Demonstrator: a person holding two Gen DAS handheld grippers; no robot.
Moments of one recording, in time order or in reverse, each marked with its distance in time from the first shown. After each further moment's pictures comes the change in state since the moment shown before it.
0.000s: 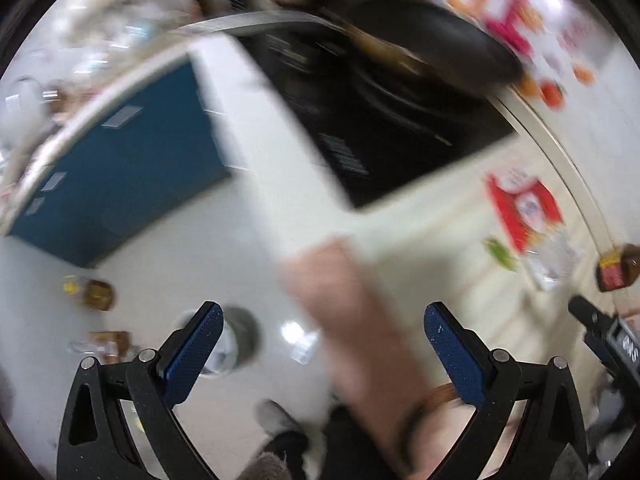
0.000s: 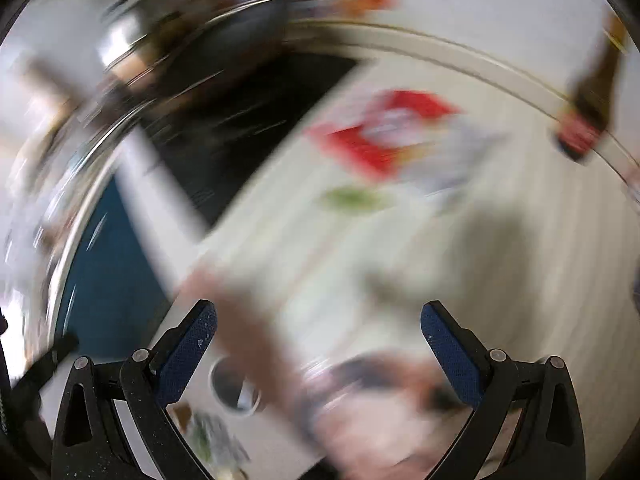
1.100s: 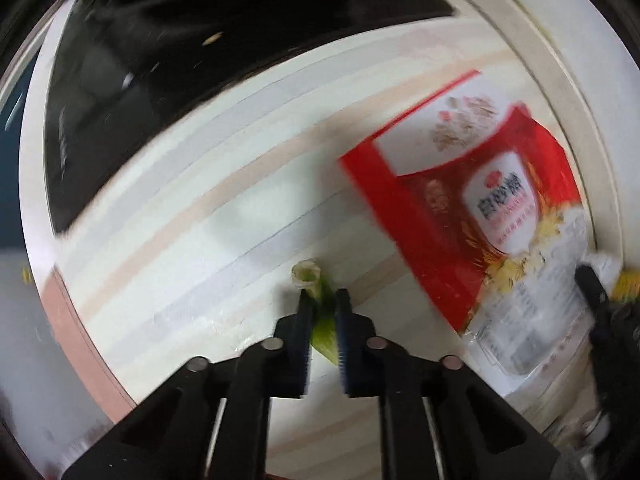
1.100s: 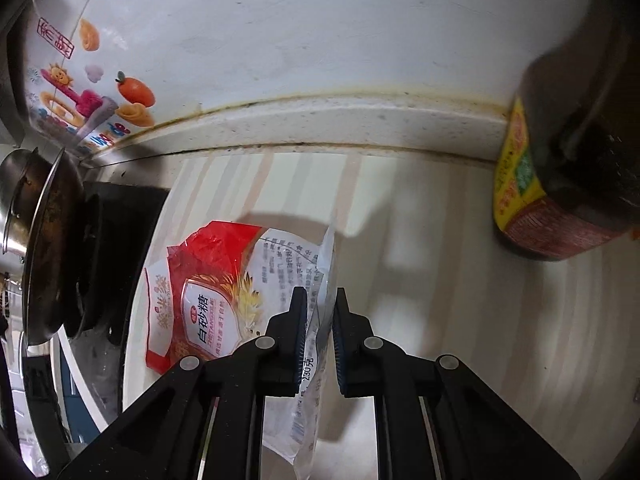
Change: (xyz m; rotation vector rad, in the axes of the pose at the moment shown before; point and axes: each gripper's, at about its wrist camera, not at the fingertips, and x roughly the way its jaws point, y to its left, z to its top) left arm 0.134 -0.208 0.046 0.076 0.290 -0.048; right arm 0.081 -0.136 0.142 0.259 -0.129 -0.051
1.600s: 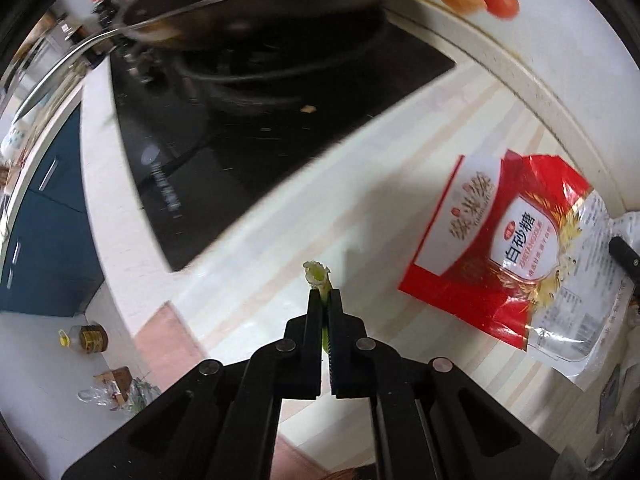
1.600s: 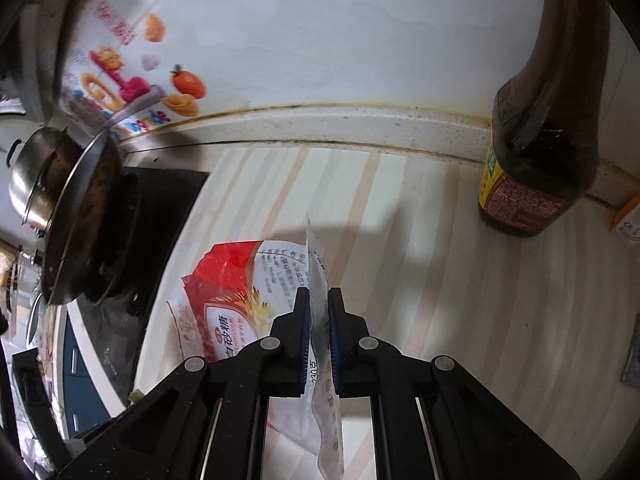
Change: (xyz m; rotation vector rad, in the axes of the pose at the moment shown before) left arm -0.070 0.056 -0.031 0.100 -0.227 0.087; right arm -0.059 0.028 -0.038 -0.082 -0.048 0.040
